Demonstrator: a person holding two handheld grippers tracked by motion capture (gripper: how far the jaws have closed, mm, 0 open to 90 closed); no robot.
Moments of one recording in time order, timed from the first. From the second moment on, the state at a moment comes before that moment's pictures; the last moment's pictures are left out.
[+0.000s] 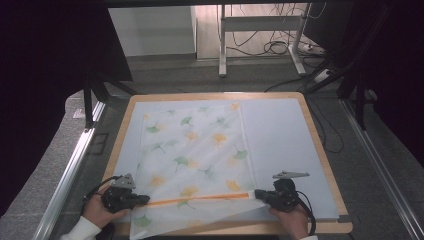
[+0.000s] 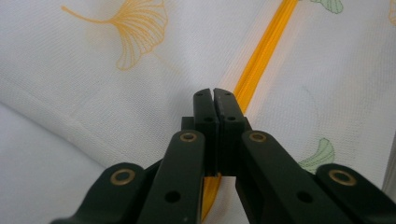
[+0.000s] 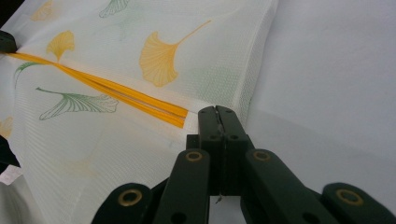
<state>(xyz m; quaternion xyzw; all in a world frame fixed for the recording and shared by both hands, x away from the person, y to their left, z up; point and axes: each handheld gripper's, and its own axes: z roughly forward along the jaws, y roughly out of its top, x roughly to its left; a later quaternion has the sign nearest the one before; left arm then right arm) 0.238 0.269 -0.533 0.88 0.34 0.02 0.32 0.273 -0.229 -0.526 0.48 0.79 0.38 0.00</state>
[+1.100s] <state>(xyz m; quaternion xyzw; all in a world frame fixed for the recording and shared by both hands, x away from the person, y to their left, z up) 0.236 0.261 -0.530 0.87 0.38 0.03 0.30 0.292 -0.164 -0.480 0.37 0.84 0.41 -0.02</state>
